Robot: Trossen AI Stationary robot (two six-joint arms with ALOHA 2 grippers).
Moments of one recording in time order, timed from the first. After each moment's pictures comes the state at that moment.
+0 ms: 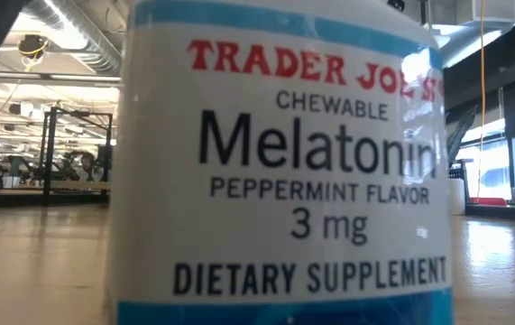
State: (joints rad) left arm 0.53 1.84 1.74 -1.43 -0.06 0.17; right arm 0.00 1.14 1.25 -0.77 0.18 0.10
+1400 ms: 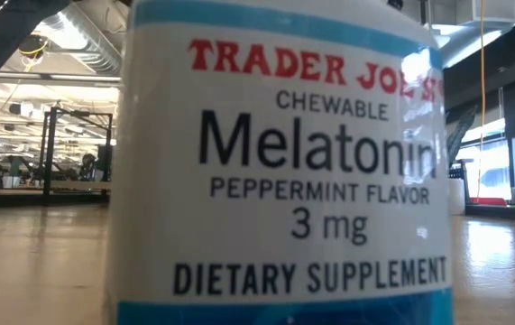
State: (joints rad) left arm 0.67 1.96 1.74 -1.29 -0.08 0.33; right arm 0.00 1.14 1.25 -0.76 0.21 0.04
